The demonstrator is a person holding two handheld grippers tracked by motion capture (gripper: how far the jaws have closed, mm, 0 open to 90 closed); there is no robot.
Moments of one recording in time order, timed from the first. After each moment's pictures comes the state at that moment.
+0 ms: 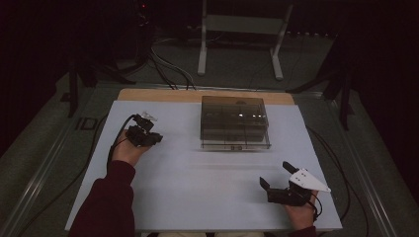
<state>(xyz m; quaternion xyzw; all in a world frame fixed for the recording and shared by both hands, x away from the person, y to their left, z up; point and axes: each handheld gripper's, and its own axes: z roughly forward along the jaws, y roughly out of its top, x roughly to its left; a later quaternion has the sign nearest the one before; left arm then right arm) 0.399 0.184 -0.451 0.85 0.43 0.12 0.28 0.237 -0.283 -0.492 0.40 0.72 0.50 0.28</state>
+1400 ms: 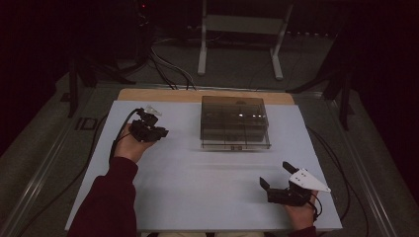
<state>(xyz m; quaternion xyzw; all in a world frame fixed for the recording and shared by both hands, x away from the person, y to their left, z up) 0.395 0.168 -0.421 0.85 0.41 0.13 0.31 0.236 -0.283 -0.492 0.40 0.72 0.50 0.28</state>
